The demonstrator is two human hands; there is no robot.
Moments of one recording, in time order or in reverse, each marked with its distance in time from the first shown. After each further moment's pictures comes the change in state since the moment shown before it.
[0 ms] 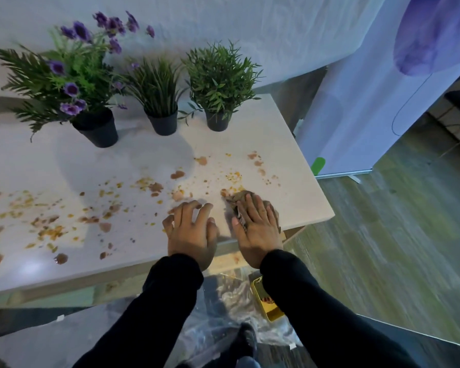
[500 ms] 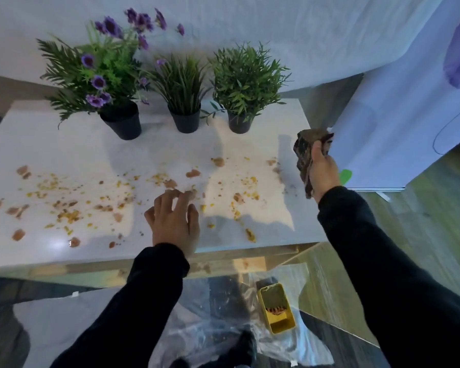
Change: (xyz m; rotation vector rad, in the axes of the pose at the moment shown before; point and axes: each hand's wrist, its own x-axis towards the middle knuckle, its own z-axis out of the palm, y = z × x) left_hand 0.018 -0.027 -0.019 -0.030 0.156 -0.242; right_hand 0.123 0.059 -0.118 1.065 0.255 0.421
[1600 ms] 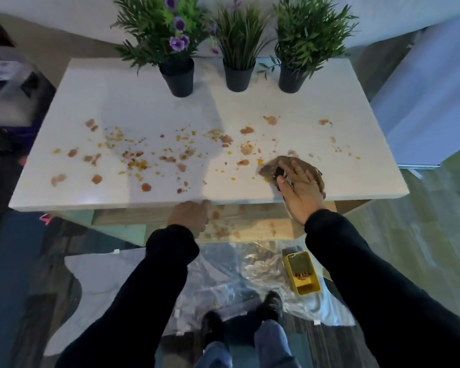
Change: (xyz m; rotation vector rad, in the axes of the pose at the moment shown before) left_hand -0.058 -0.087 -0.080 -0.475 -0.569 -0.792; right_hand -0.160 0.096 0.088 -0.887 -0.402 -0.416
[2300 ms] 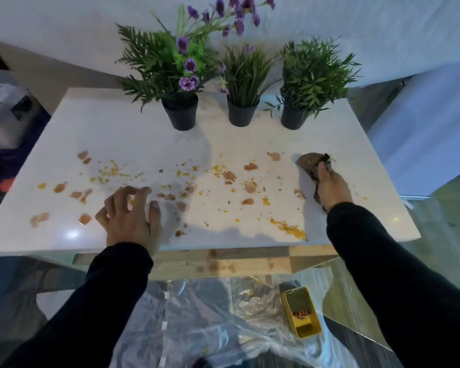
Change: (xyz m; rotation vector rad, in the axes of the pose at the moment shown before) left_hand 0.088 -0.014 -0.085 0.539 0.742 0.683; right_hand 0.115 0.036 -0.046 0.331 0.331 0.494
